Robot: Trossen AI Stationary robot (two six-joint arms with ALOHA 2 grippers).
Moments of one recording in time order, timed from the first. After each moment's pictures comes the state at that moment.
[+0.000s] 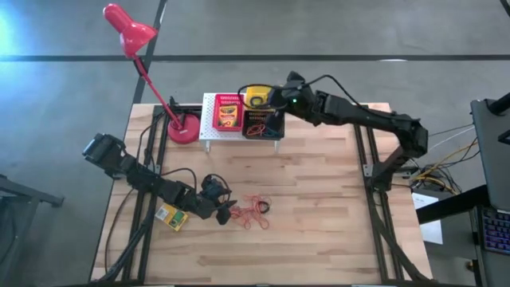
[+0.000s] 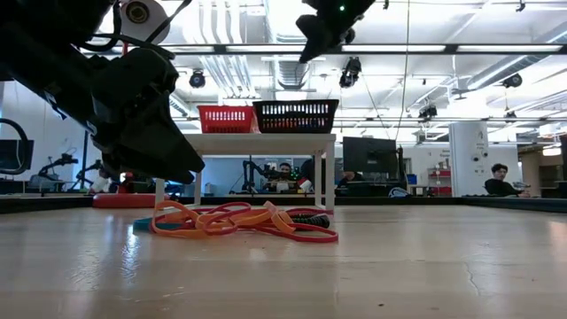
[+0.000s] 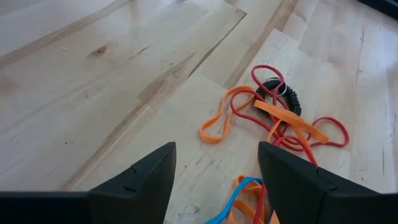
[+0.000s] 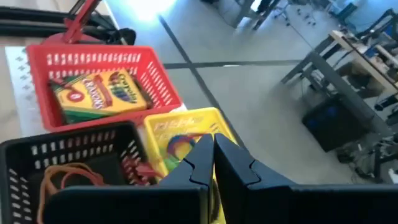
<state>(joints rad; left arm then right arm) -0.44 1.55 0.52 0.25 -0.58 -0.82 -0.30 1.63 1.56 -0.44 0.44 -0.24</state>
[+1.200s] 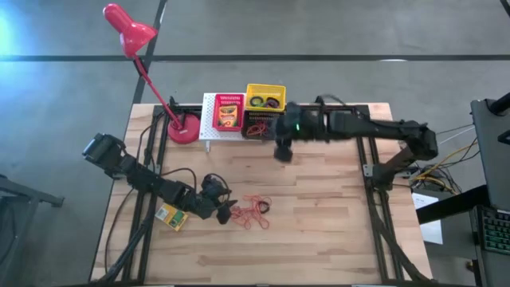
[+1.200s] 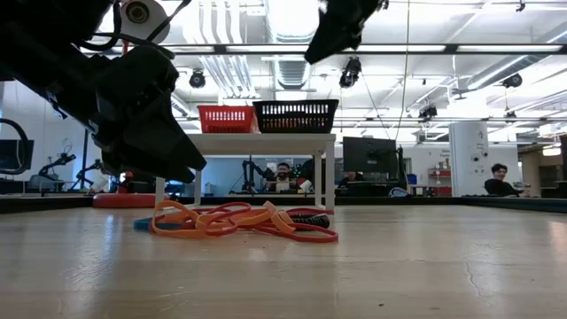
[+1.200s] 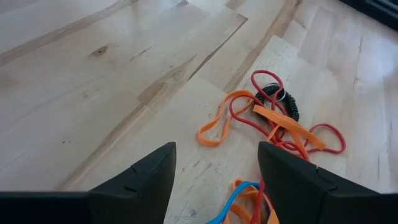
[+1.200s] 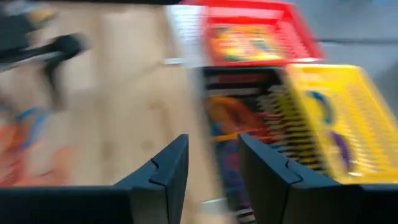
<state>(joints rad) -0.44 1.55 0.52 0.26 -0.59 -0.85 -0.13 1.53 1.44 -0.63 0.24 -0.04</state>
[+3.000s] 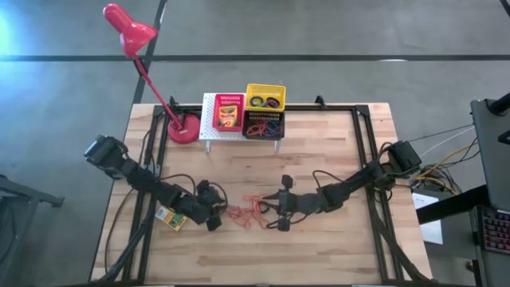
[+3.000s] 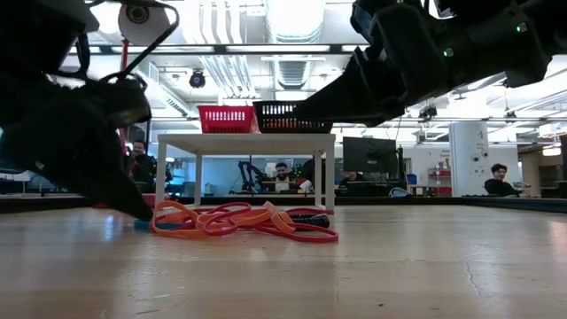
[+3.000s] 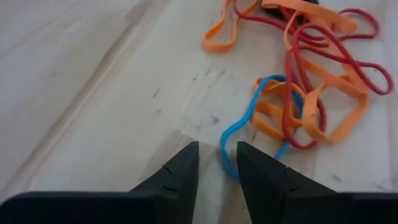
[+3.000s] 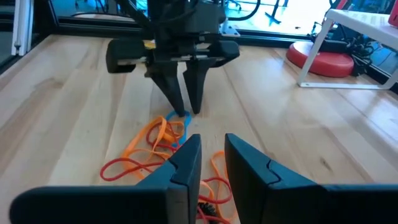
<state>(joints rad) -0.51 1.59 0.44 0.22 -0.49 -0.76 0.38 1.79 0.71 0.74 0.50 0.11</state>
